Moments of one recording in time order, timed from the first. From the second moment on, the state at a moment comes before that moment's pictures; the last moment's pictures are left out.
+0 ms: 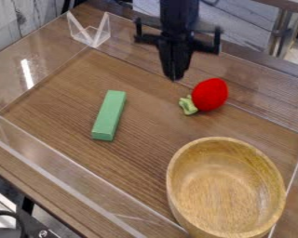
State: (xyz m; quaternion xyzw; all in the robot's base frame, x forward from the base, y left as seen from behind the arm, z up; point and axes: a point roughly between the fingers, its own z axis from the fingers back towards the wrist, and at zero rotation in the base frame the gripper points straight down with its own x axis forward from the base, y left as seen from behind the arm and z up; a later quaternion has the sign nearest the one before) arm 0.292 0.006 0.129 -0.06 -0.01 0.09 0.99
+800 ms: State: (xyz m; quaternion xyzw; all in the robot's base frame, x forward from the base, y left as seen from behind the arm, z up) arm 0.317 -0.021 0.092 -0.05 -0.01 0.06 1.00
